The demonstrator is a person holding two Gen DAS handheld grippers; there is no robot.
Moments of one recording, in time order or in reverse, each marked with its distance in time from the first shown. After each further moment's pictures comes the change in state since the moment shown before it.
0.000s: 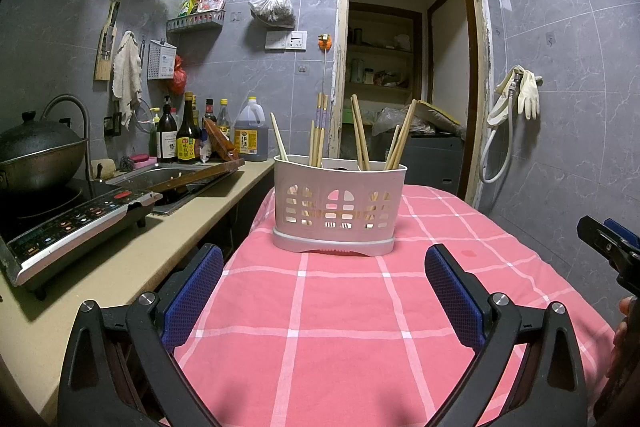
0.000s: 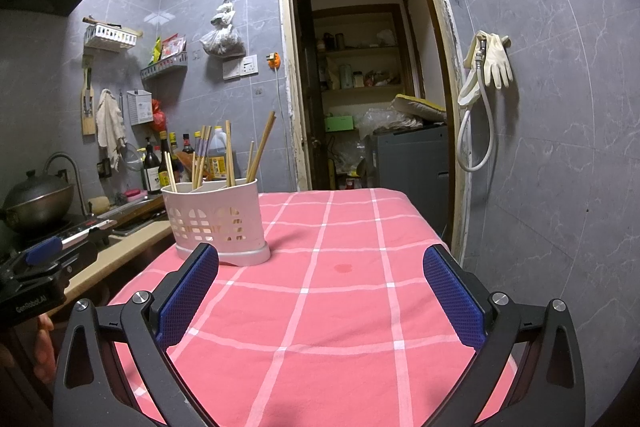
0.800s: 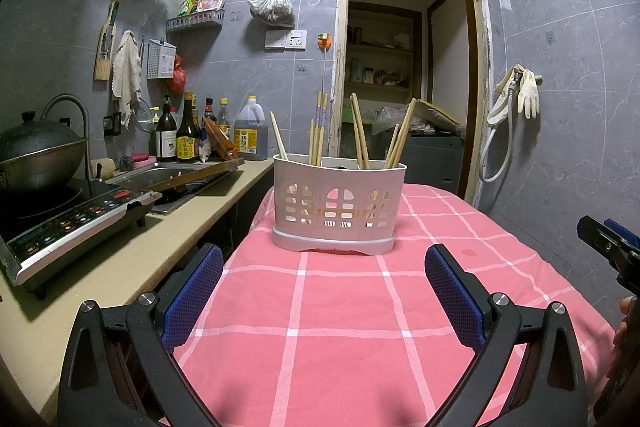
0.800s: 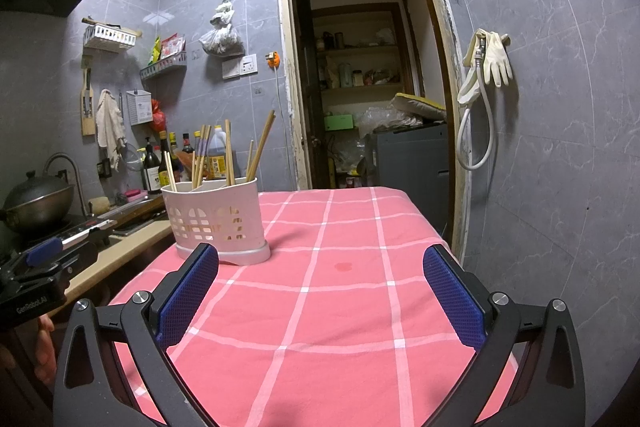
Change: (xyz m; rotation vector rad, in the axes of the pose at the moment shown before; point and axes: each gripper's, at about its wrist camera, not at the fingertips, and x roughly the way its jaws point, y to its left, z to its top) left arm -0.001 -0.001 0.000 -0.001 0.001 0.000; right arm 0.000 0.001 -0.001 0.004 0.002 0.000
